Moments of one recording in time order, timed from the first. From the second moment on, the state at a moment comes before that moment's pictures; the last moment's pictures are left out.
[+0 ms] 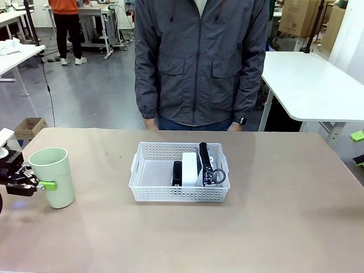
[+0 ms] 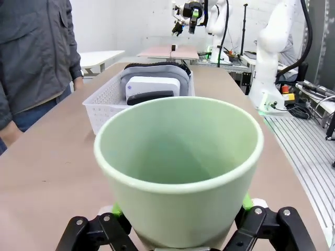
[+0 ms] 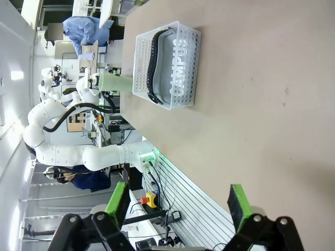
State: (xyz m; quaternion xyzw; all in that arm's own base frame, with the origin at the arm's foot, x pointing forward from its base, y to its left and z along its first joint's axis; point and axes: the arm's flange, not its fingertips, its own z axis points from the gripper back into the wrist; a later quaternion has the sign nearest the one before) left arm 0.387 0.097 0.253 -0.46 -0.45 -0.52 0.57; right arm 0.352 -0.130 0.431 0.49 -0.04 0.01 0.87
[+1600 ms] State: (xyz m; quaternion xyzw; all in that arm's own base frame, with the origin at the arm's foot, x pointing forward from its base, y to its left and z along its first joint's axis) left arm 0.263 0.148 0.472 -0.39 -0.53 -0.44 0.61; right arm 0.353 -0.130 0.432 0.49 -0.04 0.01 0.87
